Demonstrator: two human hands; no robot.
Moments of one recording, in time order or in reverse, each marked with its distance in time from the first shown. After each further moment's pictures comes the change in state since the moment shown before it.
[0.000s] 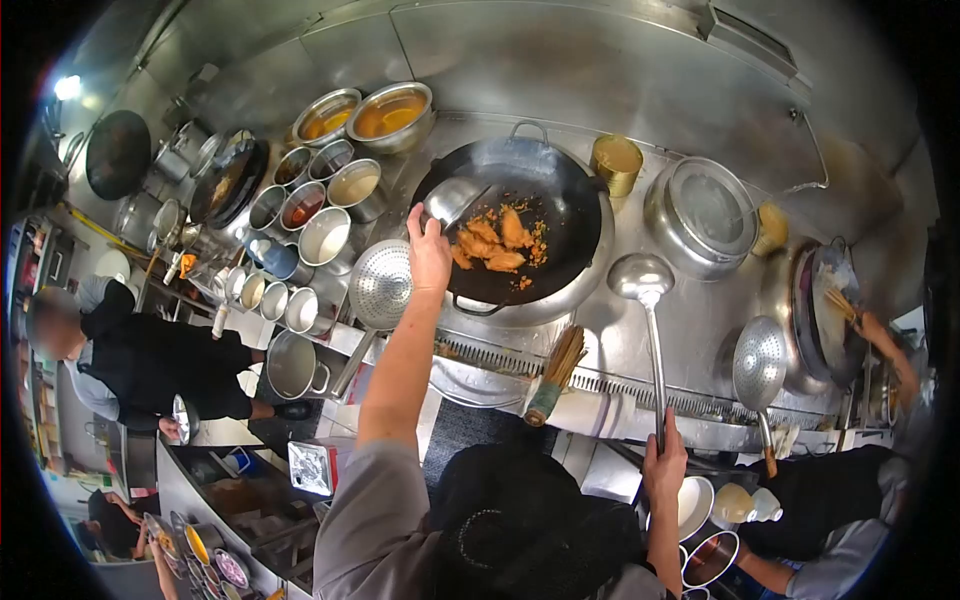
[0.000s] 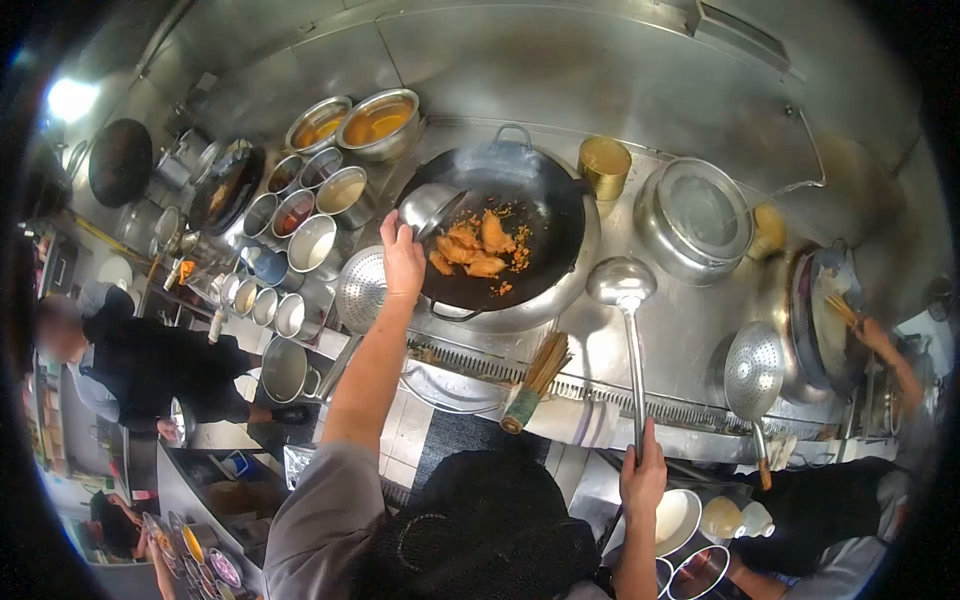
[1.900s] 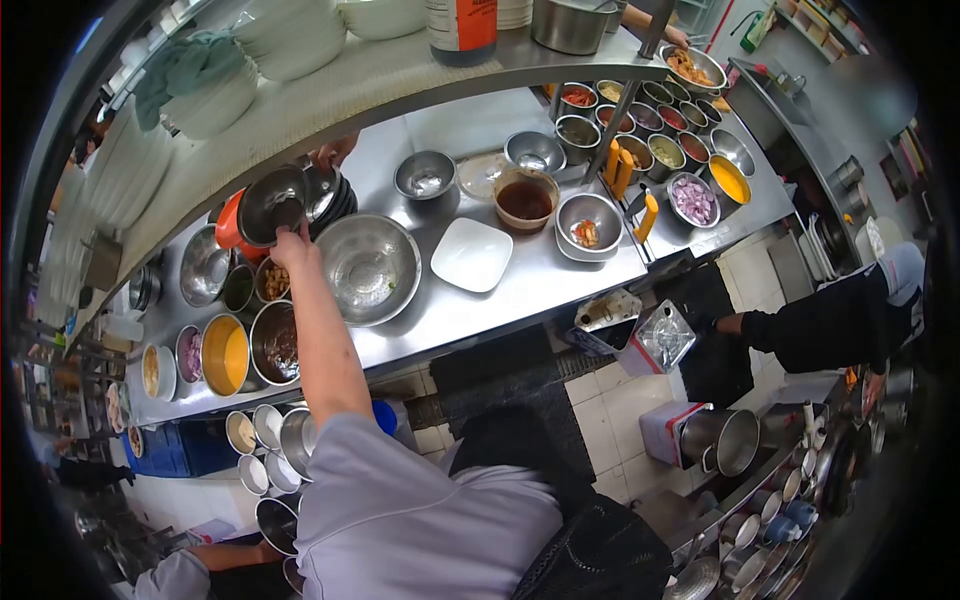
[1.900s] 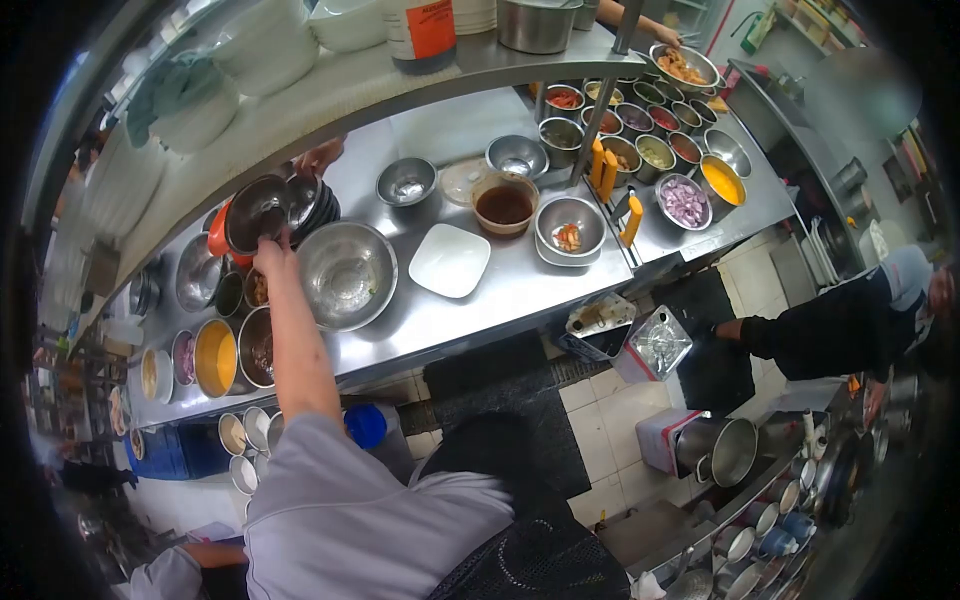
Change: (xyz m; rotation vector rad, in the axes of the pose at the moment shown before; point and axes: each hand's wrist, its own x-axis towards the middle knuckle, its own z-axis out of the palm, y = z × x) left_hand -0.971 0.350 -0.641 0.646 3.026 -0.179; right_hand -0.071 -0.283 0.176 0.286 -0.811 -0.443
